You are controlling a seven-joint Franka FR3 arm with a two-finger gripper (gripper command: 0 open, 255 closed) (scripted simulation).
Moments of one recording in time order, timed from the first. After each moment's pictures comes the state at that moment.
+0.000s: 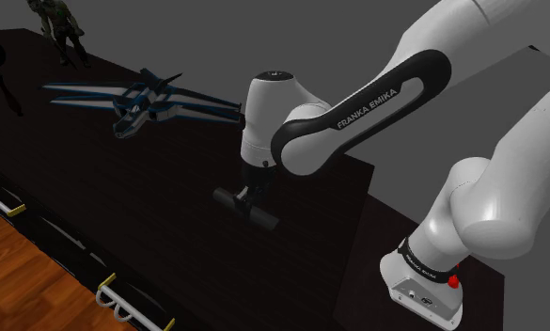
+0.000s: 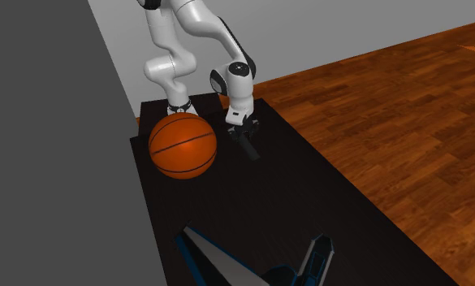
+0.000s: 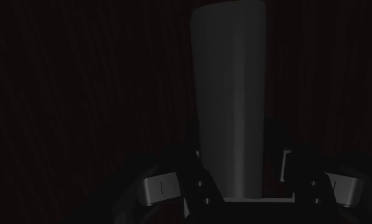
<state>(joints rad) 0.25 -0.05 0.30 -2.46 0.14 2.43 0.28</state>
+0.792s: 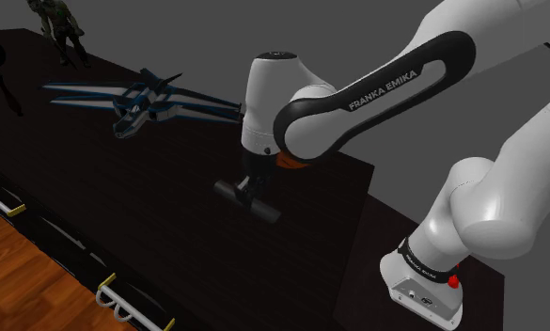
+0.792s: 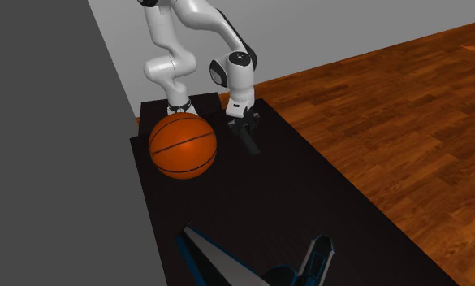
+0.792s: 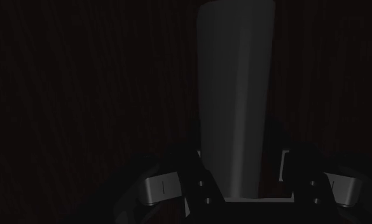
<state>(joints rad) 0.25 -0.12 0.30 -2.43 0.16 2.33 0.28</state>
